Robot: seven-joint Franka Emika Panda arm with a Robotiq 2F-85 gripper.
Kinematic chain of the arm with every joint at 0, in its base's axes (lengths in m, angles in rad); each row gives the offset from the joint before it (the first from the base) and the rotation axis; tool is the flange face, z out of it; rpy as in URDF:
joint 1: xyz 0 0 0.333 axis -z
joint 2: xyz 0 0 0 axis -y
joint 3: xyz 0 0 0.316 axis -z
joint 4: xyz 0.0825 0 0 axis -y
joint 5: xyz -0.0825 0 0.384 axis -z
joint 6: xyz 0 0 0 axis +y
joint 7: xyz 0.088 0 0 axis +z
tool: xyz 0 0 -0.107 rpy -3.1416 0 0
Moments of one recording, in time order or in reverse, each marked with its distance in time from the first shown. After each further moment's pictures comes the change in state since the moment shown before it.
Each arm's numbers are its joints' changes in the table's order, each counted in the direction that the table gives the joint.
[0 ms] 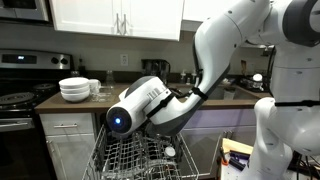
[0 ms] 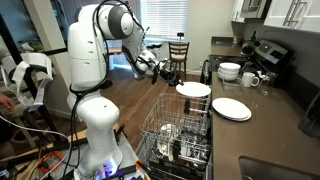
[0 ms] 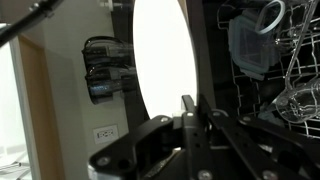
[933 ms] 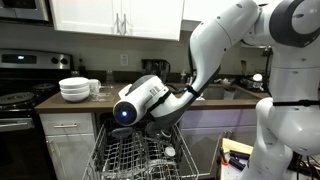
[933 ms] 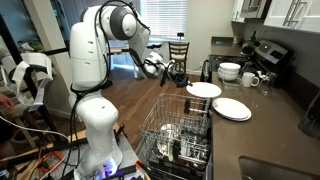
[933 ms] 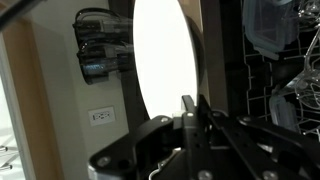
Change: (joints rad) arm 0.070 -0.021 0.049 0.002 0.153 -0.158 0.021
